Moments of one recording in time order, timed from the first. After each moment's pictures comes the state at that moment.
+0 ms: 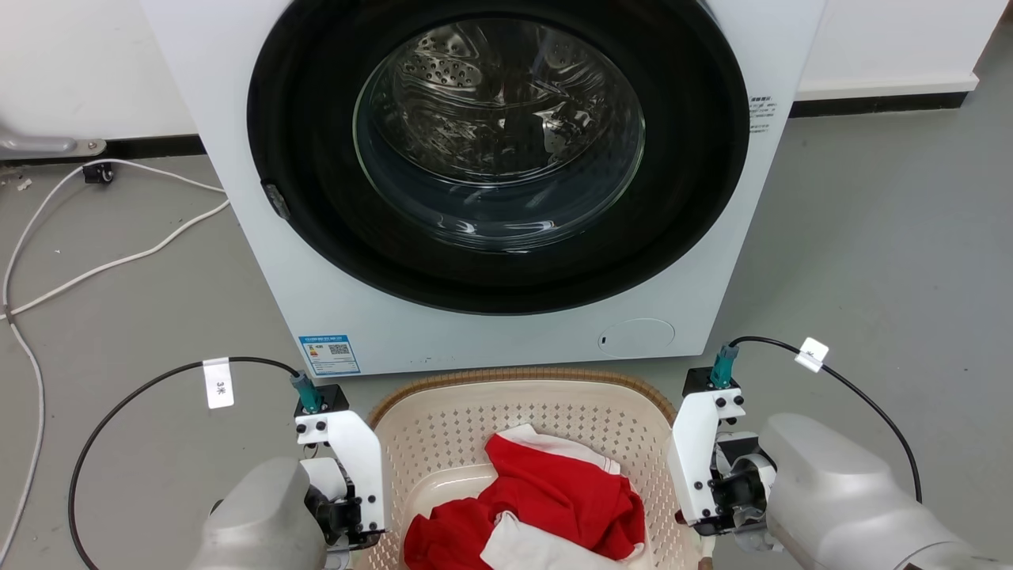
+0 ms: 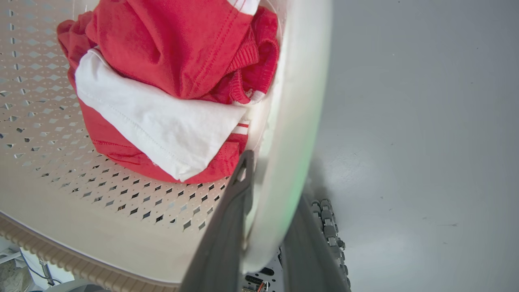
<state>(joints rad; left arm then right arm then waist) -0.69 0.12 -0.52 1.30 -0.75 -0.12 0.52 -0.81 -0.10 1.23 1.24 1.30 0.12 0.69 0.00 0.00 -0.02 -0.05</state>
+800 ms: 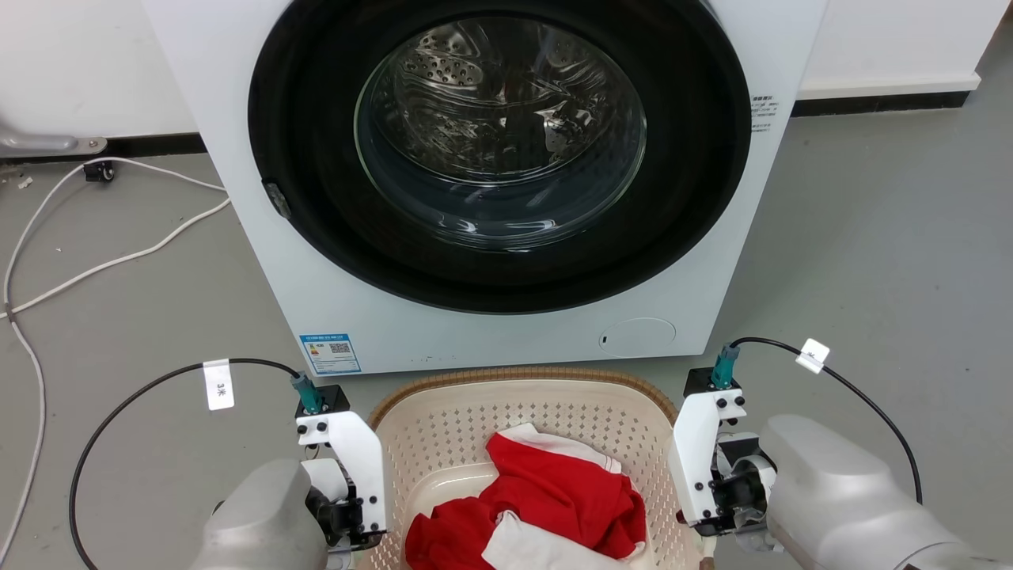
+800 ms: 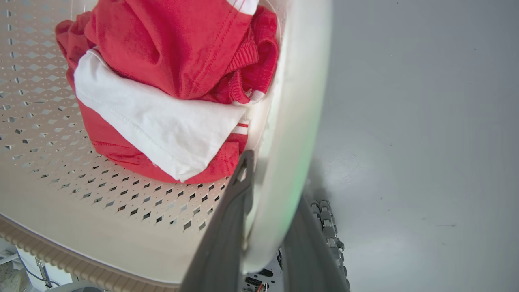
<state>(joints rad) -0.69 0.12 -0.56 1.30 -0.80 -0.12 0.51 -0.81 -0.10 1.24 1.24 1.31 0.12 0.67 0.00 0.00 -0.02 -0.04</state>
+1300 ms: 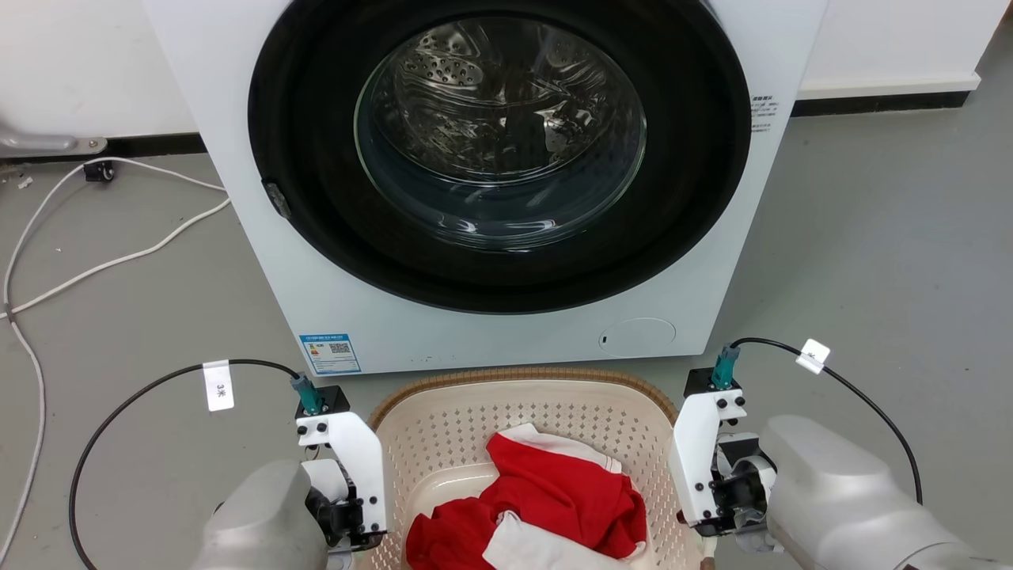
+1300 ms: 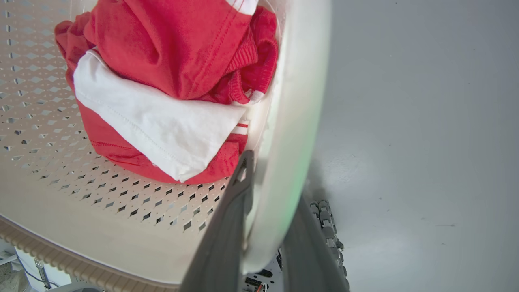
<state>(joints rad) -0.69 0.12 -0.57 1.30 -0.82 -0.12 0.51 -0.81 -0.10 1.24 1.25 1.31 0.12 0.67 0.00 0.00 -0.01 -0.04</state>
